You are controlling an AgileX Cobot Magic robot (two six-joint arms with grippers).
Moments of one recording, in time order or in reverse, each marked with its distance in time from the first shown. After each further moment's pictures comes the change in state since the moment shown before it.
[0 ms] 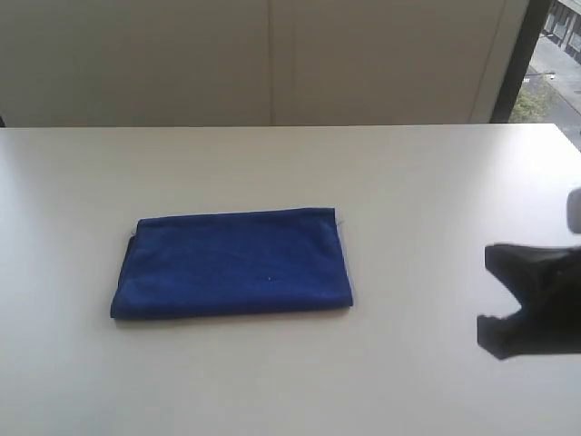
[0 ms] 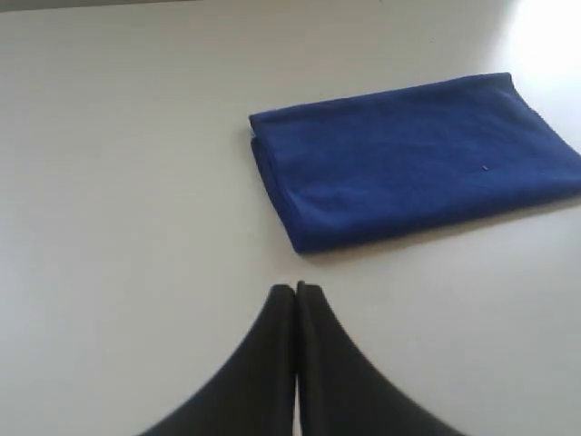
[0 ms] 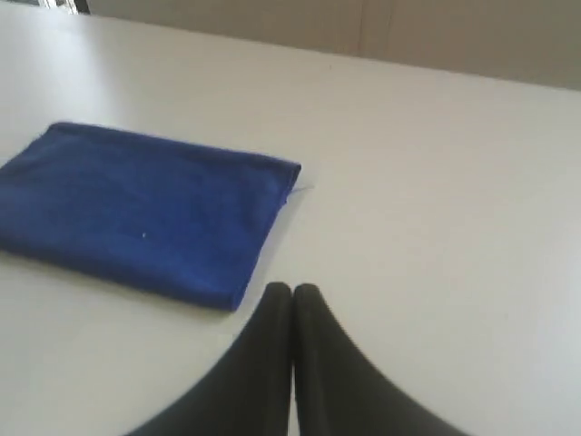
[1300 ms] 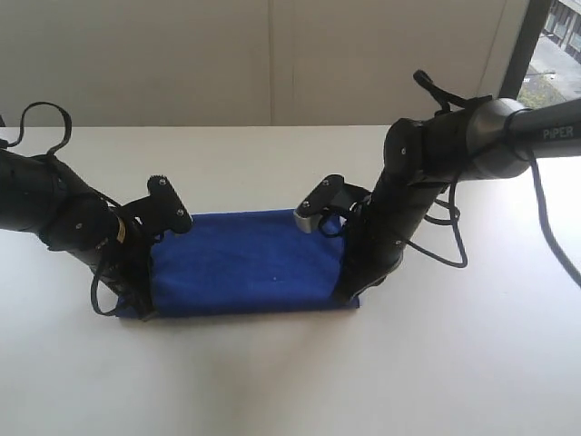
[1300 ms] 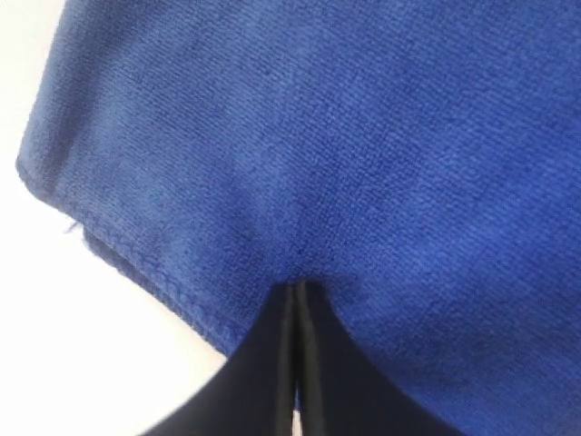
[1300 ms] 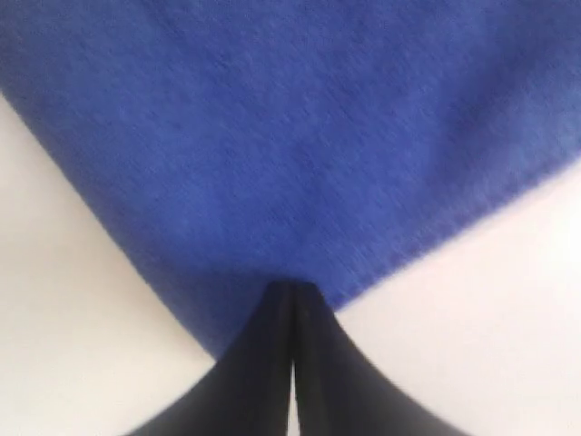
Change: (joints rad) left arm -0.006 1.615 -0.814 0.216 -0.108 0.570; right arm 0.000 1.263 -0.965 0.283 0.678 -0.831
